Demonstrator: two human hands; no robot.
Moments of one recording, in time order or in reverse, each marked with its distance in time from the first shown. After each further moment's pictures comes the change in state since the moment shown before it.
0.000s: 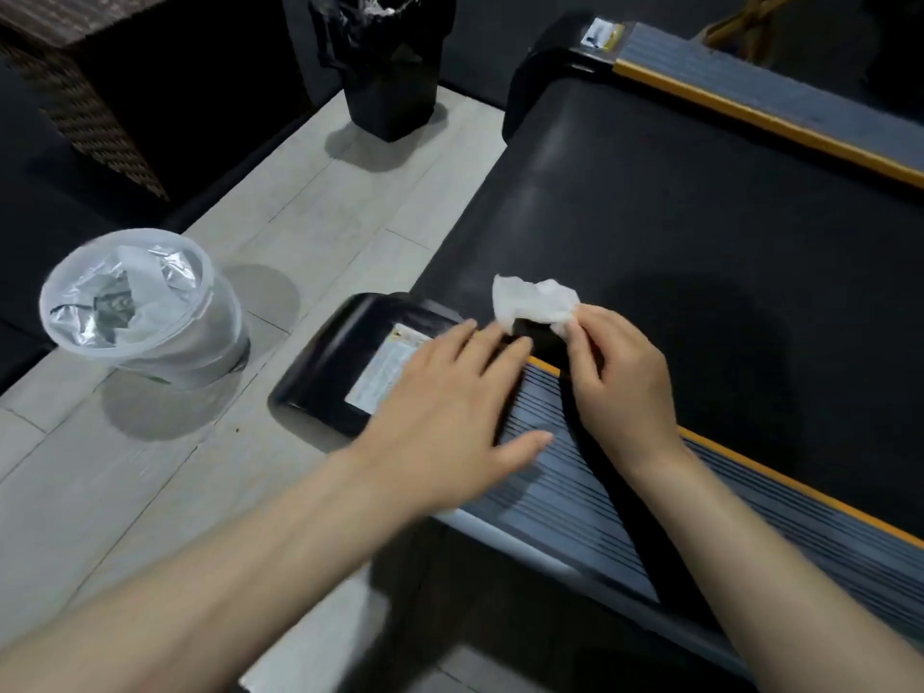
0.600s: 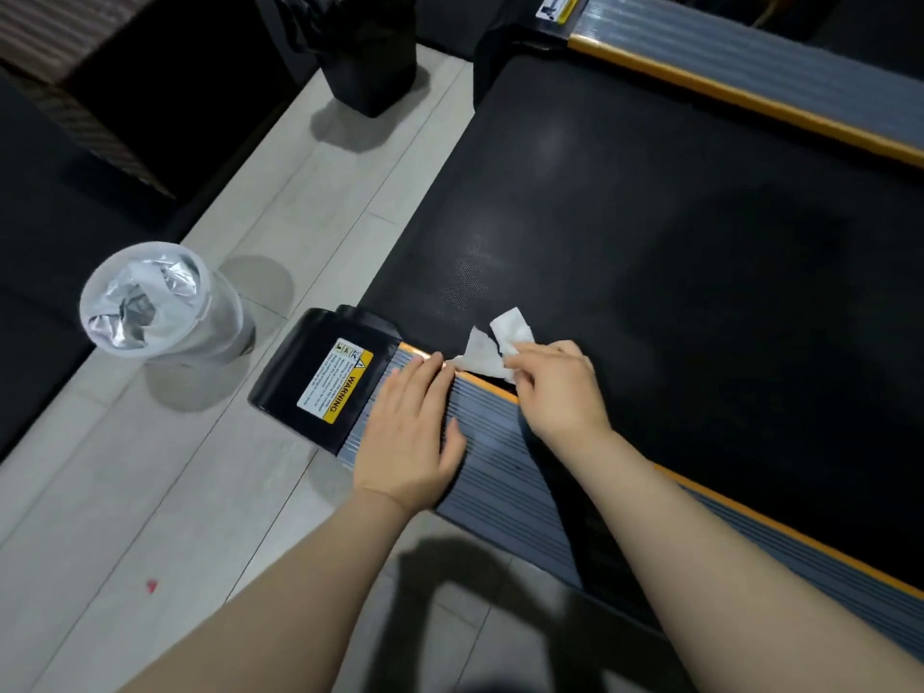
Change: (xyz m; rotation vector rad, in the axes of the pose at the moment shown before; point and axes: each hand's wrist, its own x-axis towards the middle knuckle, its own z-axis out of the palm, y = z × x) left_hand 0.014 0.059 0.036 -0.126 0.121 -0.278; right_hand 0.015 0.037 -0.048 -0.075 -0.480 0.208
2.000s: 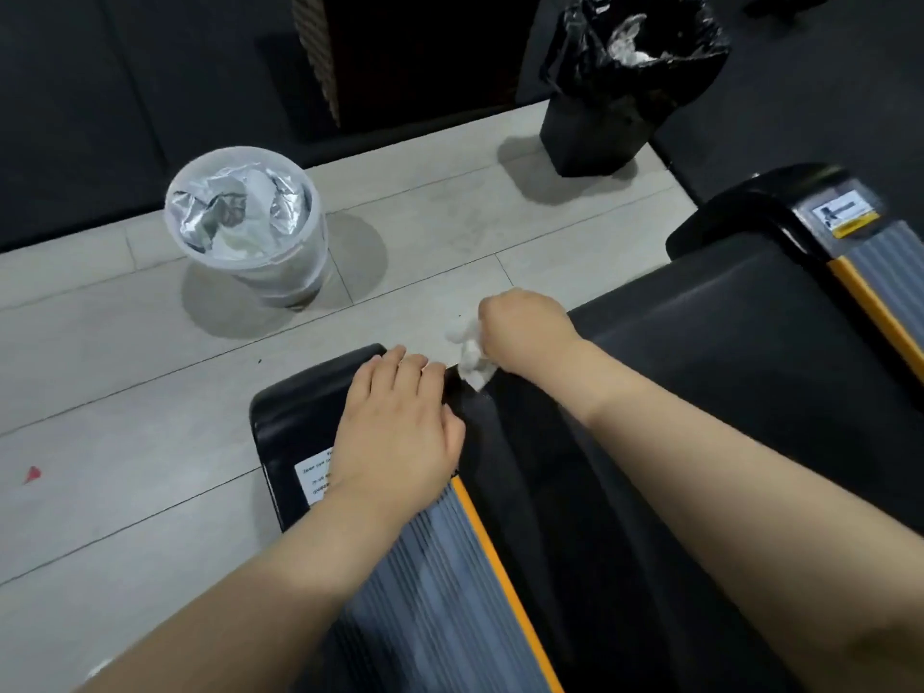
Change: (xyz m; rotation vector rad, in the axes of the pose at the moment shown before) left_hand 0.095 -0.067 -0.009 0.156 0.210 -0.616; right_hand 0.243 -0.152 0.059 -0.809 -0.470 -0.718
